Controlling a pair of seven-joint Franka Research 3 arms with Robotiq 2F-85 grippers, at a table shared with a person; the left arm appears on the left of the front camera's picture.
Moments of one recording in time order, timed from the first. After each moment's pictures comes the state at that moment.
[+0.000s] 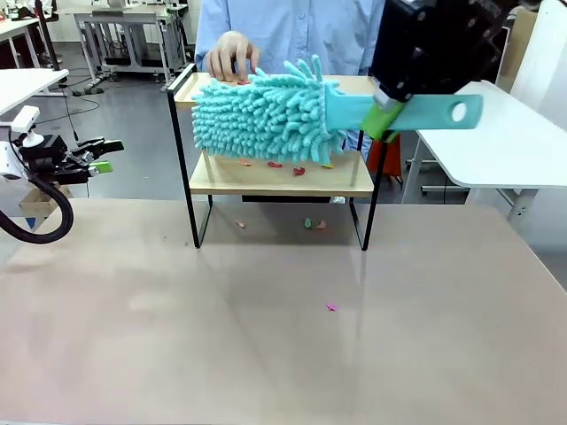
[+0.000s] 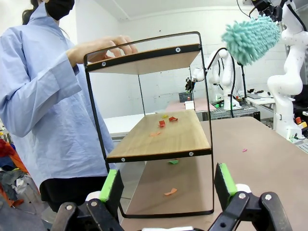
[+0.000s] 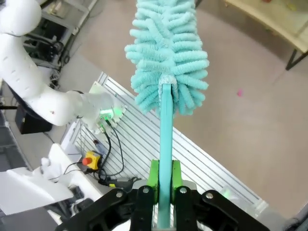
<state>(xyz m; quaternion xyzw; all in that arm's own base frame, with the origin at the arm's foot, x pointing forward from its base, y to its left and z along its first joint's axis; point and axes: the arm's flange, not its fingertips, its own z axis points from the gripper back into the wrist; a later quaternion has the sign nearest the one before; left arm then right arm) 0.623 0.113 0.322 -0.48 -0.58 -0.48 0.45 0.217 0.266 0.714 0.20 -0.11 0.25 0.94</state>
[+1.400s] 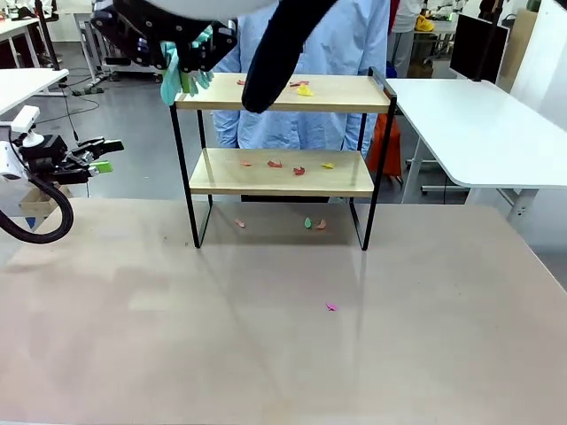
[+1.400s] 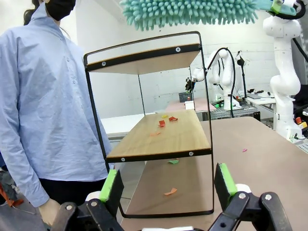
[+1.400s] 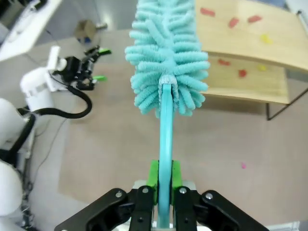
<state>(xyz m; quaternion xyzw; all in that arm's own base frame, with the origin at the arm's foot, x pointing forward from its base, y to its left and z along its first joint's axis) 0.623 0.113 0.322 -0.48 -0.58 -0.48 0.45 0.272 0.511 0.696 0.08 -0.31 0.01 0.95</state>
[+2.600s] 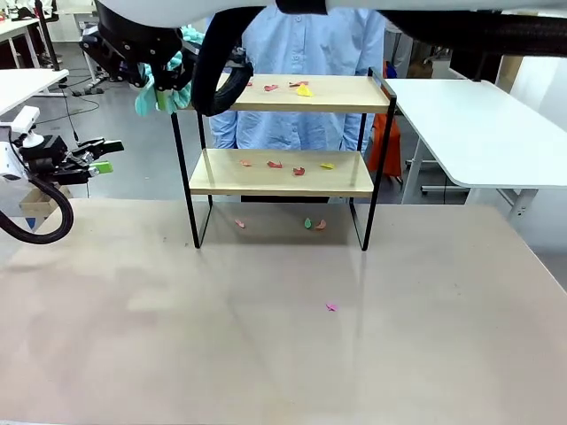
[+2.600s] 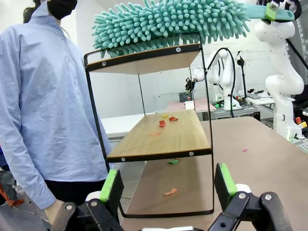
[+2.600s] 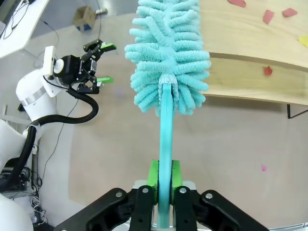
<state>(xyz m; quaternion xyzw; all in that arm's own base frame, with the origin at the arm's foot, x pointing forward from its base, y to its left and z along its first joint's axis) 0.623 0.113 0.322 -0.48 -0.58 -0.48 0.45 0.335 0.555 0.668 0.10 -0.26 0.00 0.96</state>
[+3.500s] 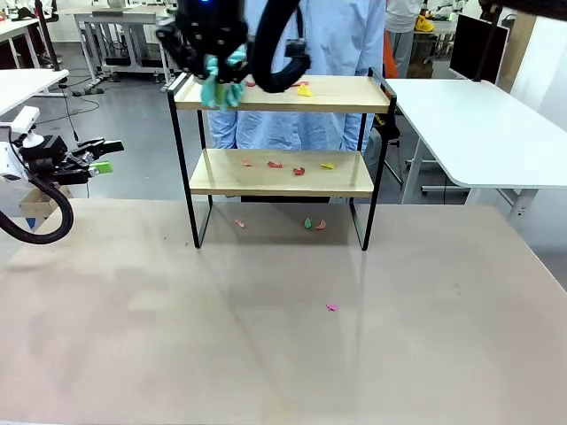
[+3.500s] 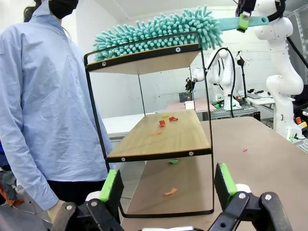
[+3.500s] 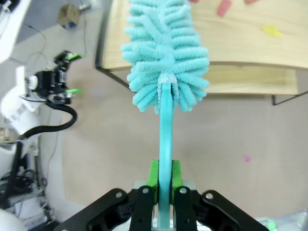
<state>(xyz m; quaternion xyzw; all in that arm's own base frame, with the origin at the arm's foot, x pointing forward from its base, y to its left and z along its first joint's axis) 0.623 0.113 0.322 -0.48 -0.58 -0.48 0.45 0.386 0.474 0.675 0.09 -0.20 -0.05 0.97</state>
